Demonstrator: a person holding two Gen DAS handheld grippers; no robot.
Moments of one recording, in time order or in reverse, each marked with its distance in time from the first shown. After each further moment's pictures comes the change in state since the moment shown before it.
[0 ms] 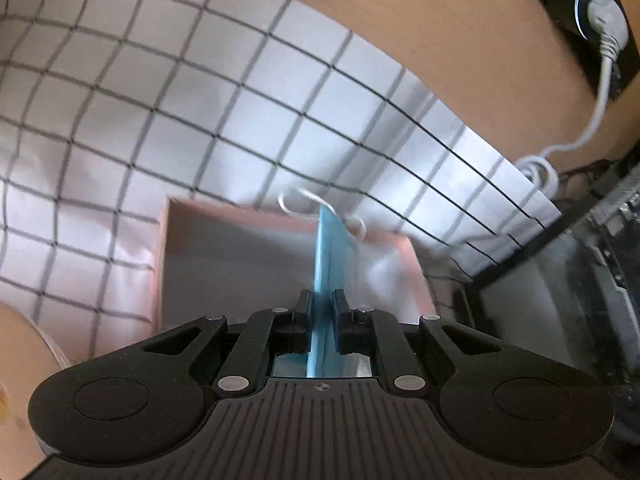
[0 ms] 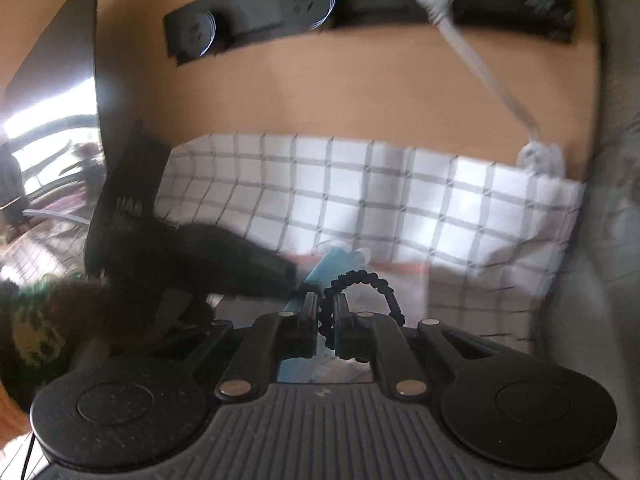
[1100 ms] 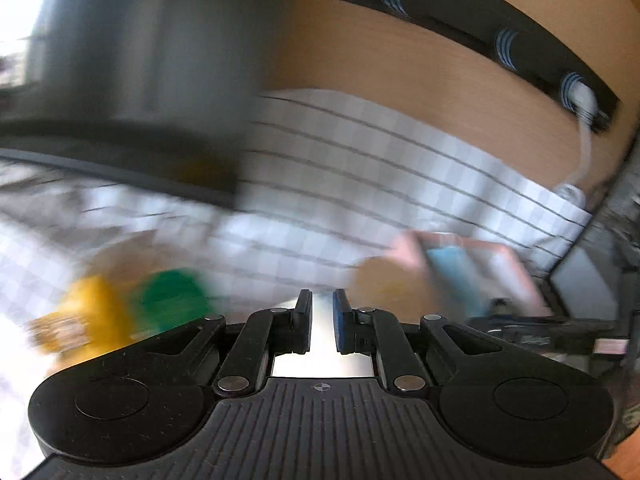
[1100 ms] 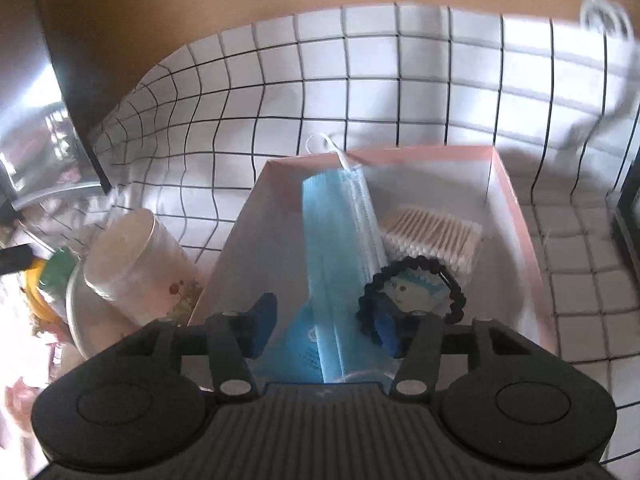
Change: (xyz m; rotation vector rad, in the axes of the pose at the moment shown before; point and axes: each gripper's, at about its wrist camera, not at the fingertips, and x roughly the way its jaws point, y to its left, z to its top) left arm -0.224 0.101 -0.064 0.074 -0.222 0.303; right arm 0.077 0.035 -0.030 0.125 0.221 -0.007
